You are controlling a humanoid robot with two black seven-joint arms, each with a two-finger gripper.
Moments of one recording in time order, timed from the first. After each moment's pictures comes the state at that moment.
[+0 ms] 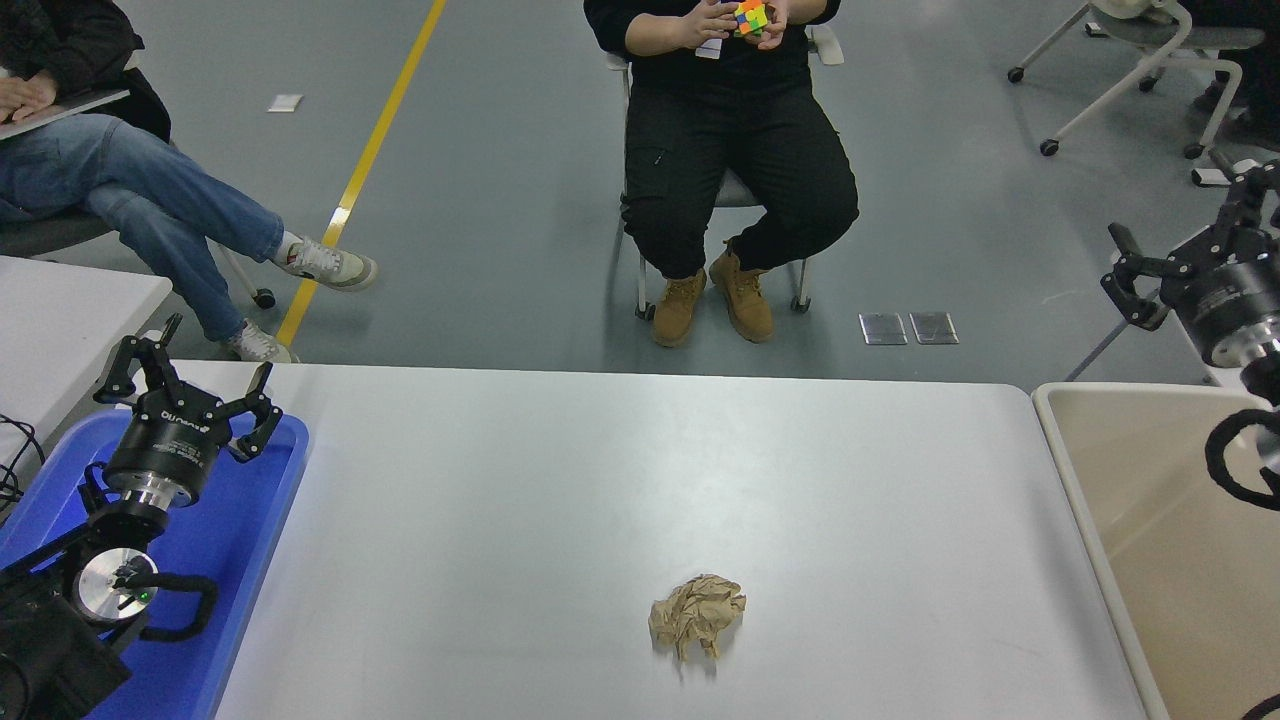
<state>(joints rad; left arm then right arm) -0.56 0.46 -0.57 -0.39 -0.23 -0.70 -0.60 0.54 -0.58 1.05 0.85 -0.14 0.19 0.31</state>
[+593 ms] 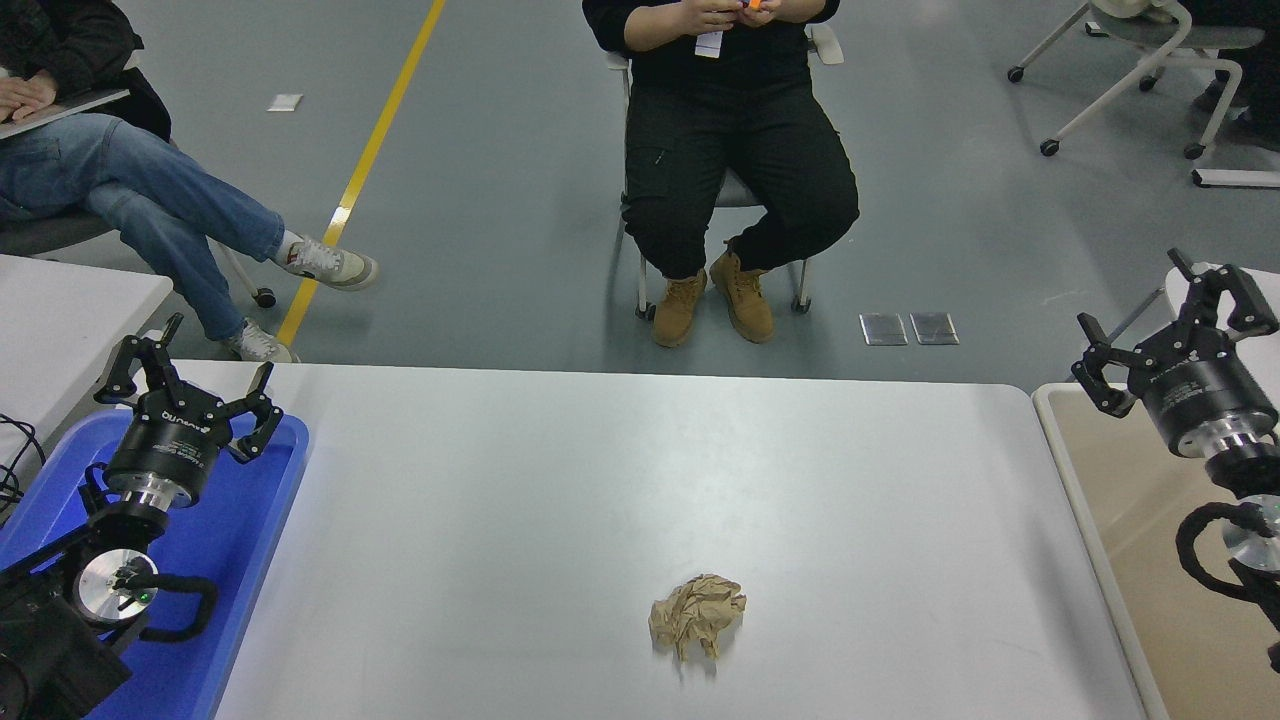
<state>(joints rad) -0.56 0.46 -0.57 -0.39 -0.23 -0.70 -0.60 0.42 -0.55 1.04 0.85 -0.16 0.23 0.34</state>
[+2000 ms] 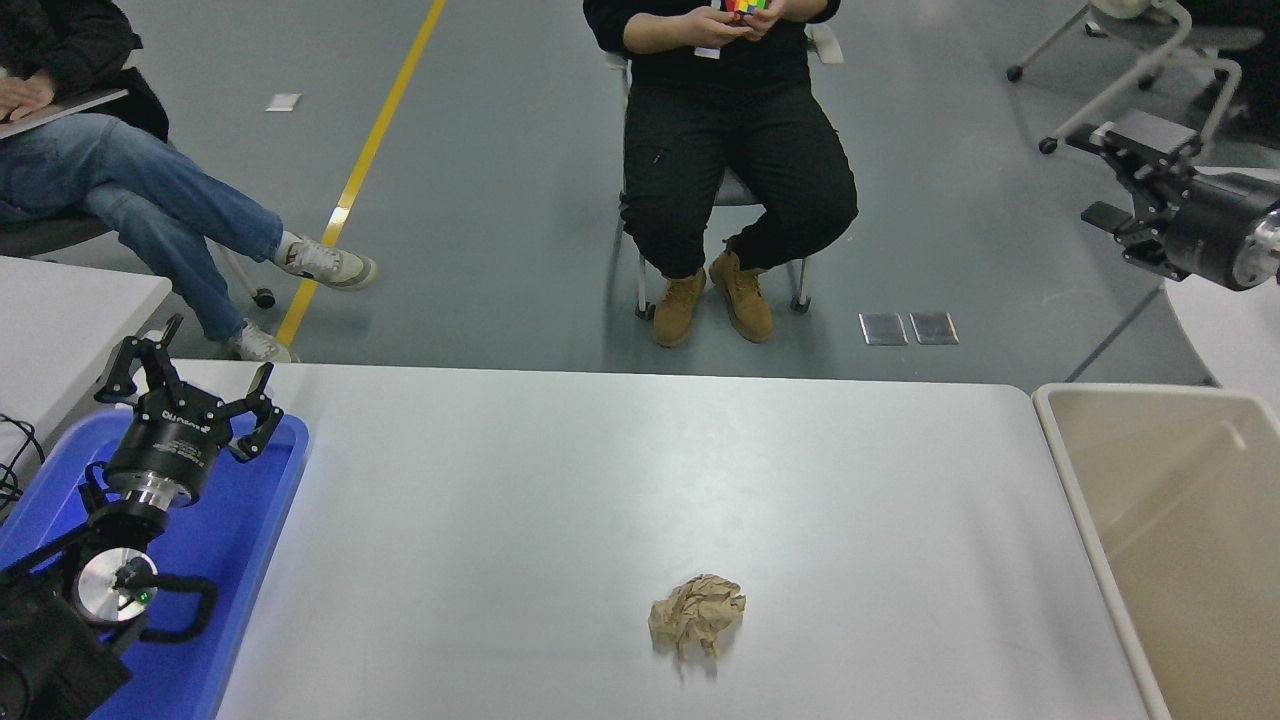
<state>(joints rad) -0.56 0.46 -0.57 -0.39 -0.23 -0.70 -0.60 1.32 -0.74 -0.06 0.78 -0.67 0.25 0.35</state>
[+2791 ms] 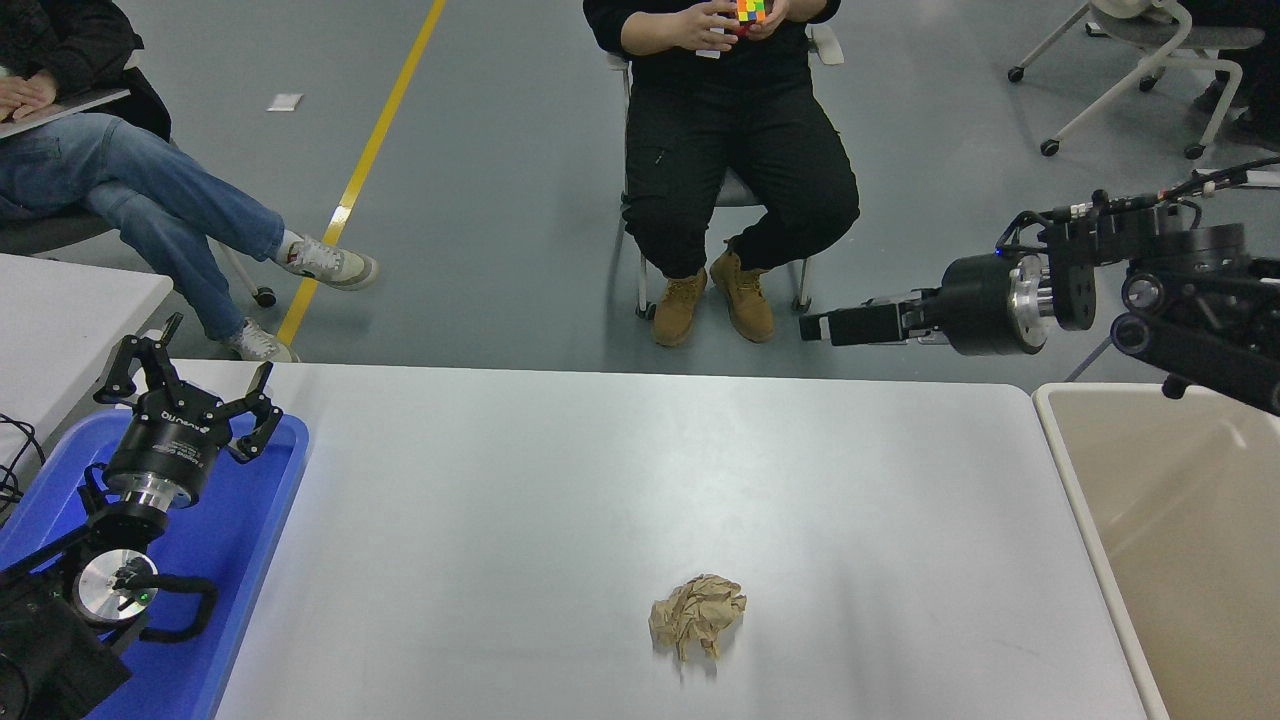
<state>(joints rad) -0.56 0.46 -0.57 -0.39 -0.23 -0.70 -0.60 1.38 -0.65 -0.19 1.22 -1.30 0.28 0.41</state>
